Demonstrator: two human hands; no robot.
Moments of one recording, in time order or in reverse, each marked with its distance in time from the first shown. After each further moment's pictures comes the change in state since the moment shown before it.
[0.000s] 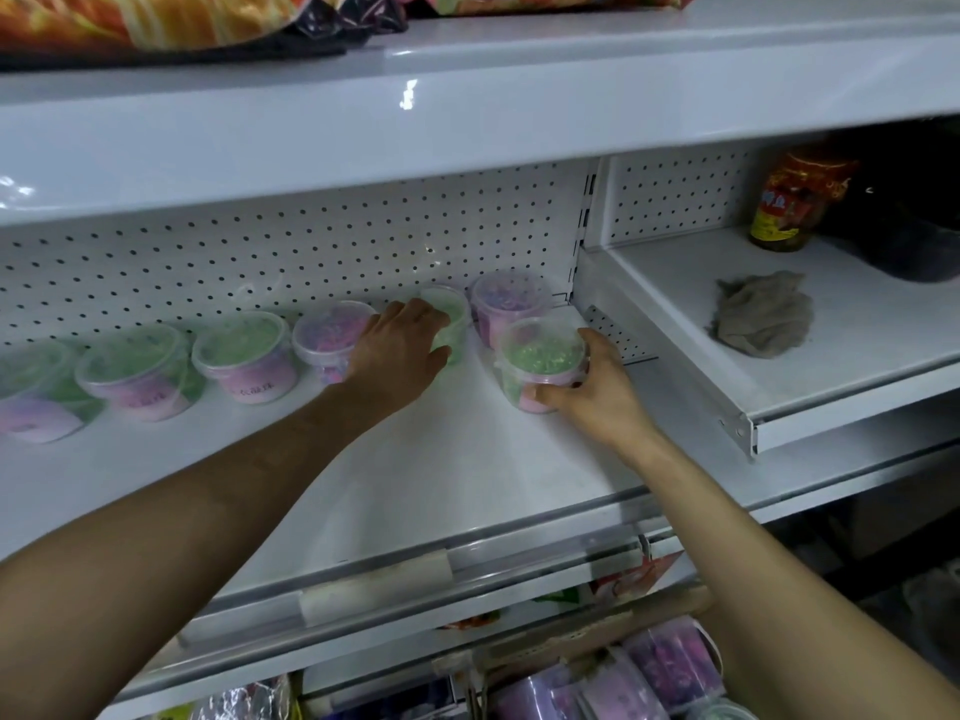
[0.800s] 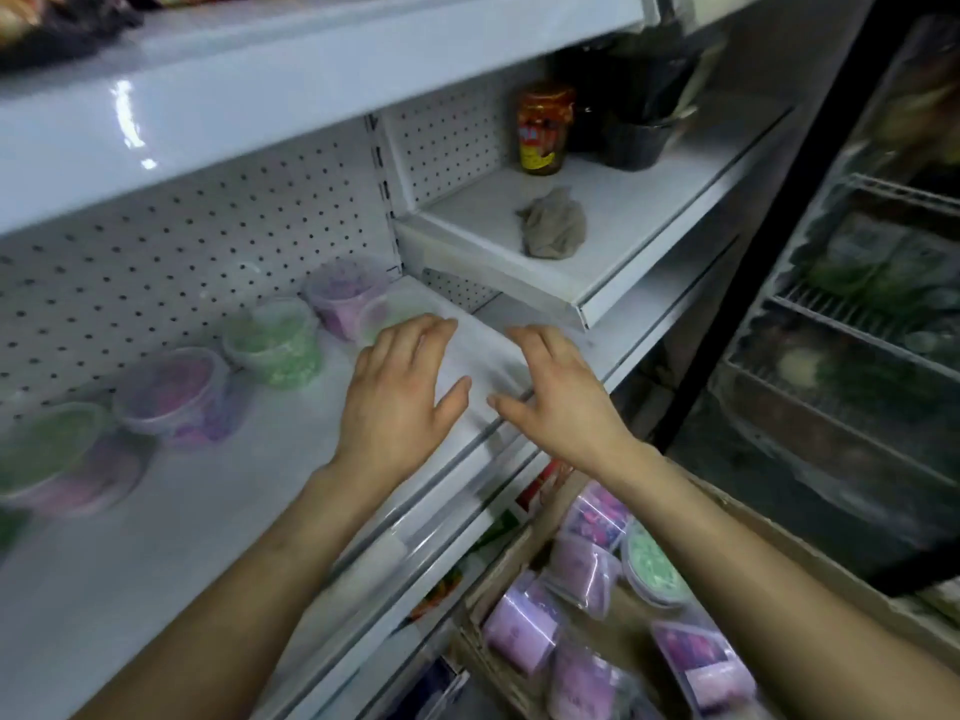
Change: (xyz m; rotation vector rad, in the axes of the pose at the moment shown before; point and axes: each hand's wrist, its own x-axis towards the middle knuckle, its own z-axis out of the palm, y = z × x) left_hand -0.059 0.122 -0.013 -0.403 0.109 0.497; right_hand -0.166 -0.028 -0.035 -0.571 0.274 0.054
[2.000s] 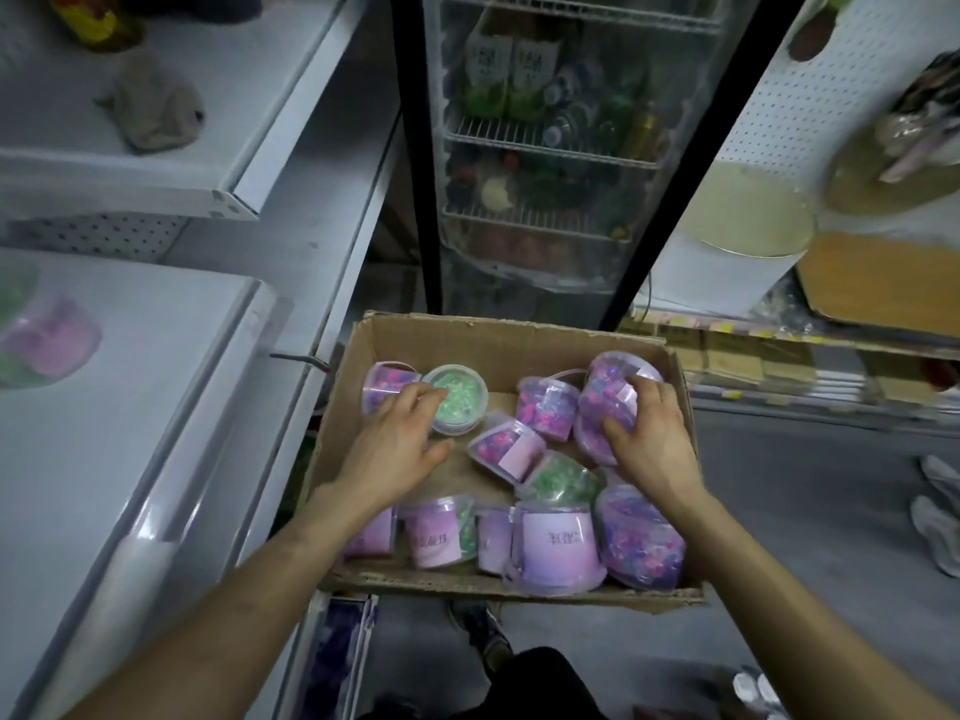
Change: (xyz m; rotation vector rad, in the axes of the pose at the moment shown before) left_hand -0.100 0.157 0.159 -0.292 -0.797 0.372; right_hand -0.364 0.122 -0.039 -0.097 0.316 1.143
